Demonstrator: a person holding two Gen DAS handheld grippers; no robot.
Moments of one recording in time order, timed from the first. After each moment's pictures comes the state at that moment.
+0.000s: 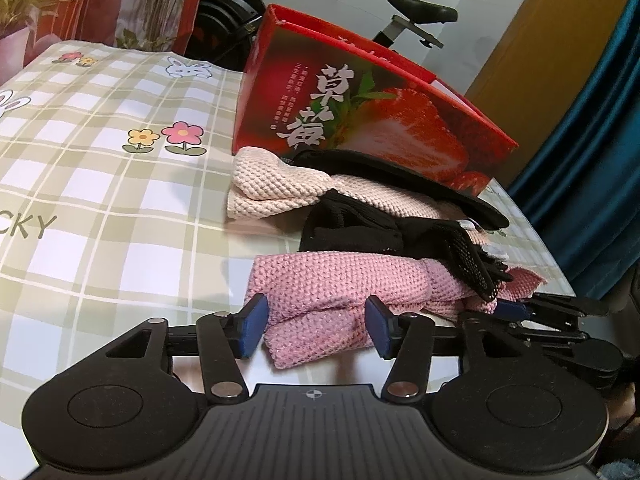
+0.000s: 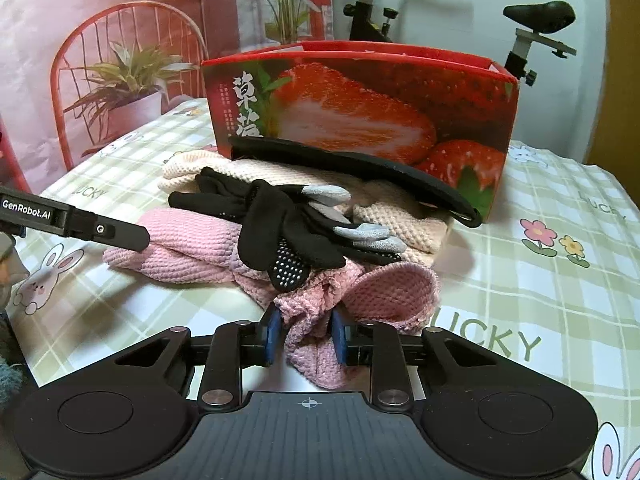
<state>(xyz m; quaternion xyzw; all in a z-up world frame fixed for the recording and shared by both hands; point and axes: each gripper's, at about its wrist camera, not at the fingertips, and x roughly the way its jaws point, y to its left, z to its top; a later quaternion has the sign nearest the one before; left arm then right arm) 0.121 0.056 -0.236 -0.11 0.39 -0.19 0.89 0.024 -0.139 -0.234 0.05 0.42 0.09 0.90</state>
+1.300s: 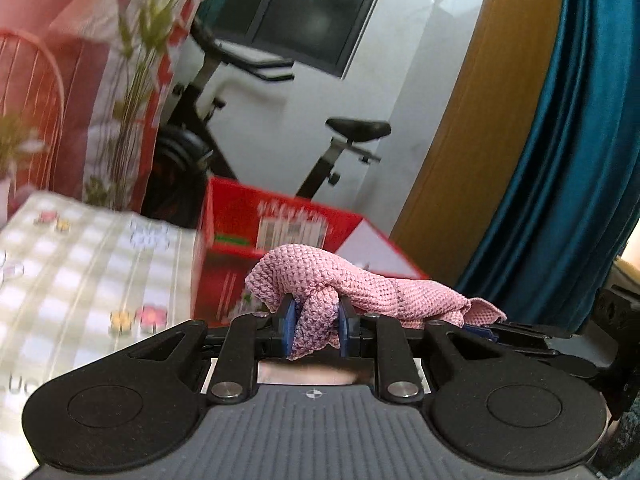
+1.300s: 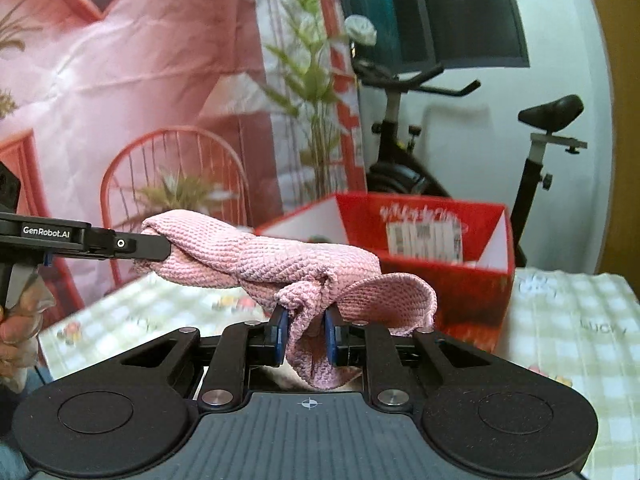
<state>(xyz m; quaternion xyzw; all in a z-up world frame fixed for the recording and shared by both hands) 0.099 0.057 -0.122 -0.11 0.21 -0.23 0.94 0.032 -0.163 -0.132 0.08 0.26 0.13 0.95</state>
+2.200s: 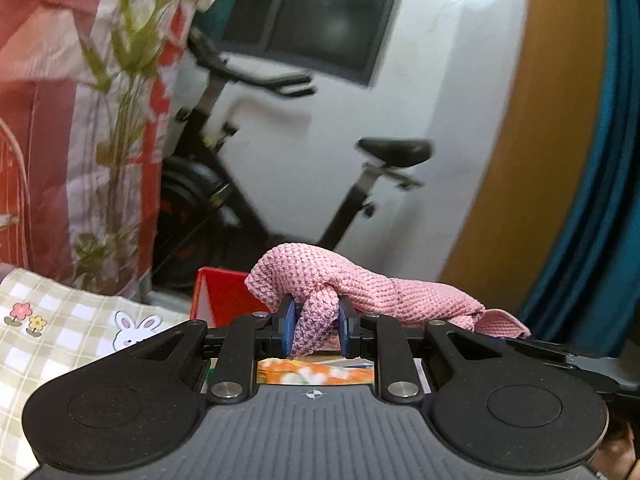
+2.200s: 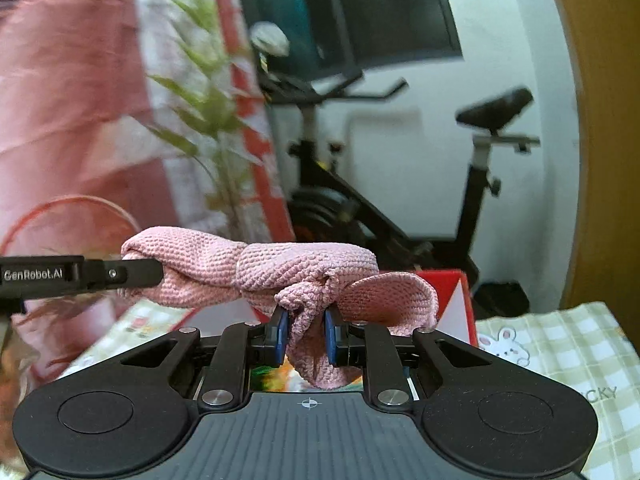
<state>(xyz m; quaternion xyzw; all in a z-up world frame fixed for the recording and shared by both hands) 0.264 0.003 -0.081 -0.08 0.22 -0.17 0.96 0.212 -0.219 -0.123 0.13 0.27 0.01 0.95</state>
